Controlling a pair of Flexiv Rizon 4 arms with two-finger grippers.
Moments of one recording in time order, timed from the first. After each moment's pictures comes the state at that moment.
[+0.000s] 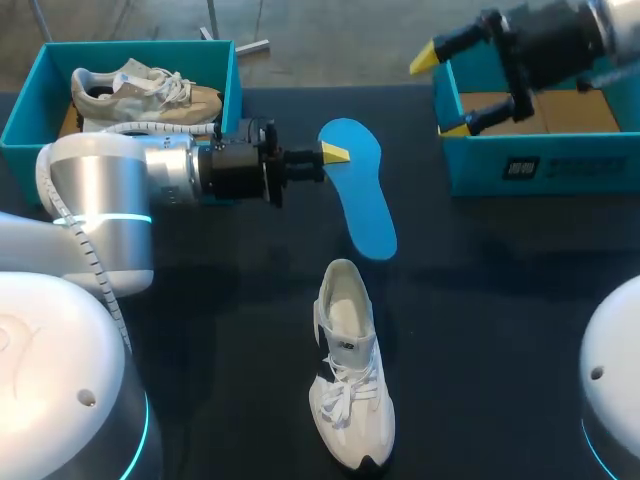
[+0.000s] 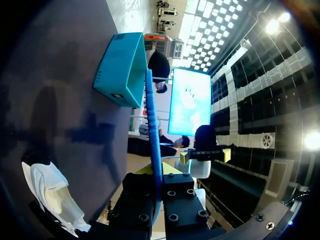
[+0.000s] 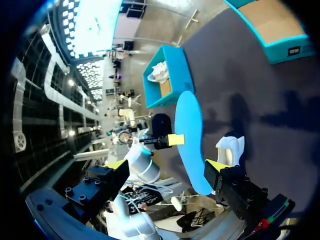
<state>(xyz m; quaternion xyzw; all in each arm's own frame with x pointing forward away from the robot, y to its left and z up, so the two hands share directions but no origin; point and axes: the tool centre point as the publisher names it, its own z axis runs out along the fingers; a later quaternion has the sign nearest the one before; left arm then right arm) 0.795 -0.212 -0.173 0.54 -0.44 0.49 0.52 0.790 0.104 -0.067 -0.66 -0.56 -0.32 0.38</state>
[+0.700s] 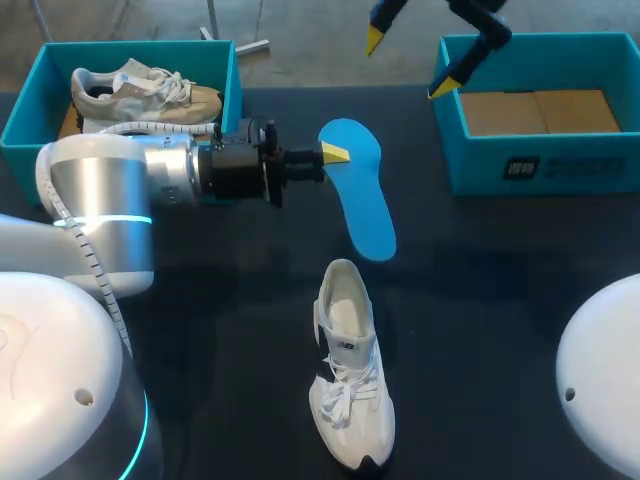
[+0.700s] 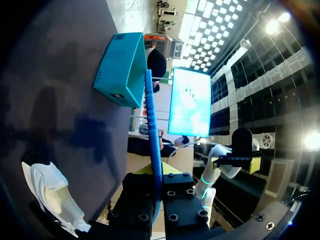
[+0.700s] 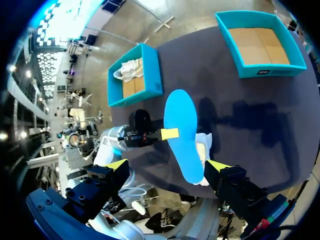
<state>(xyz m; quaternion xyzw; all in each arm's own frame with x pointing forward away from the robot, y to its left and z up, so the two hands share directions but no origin) 0.795 -0.212 -0.173 0.54 -0.44 0.49 0.52 0.781 0.141 -0.026 -0.72 -0.64 -0.16 0.21</state>
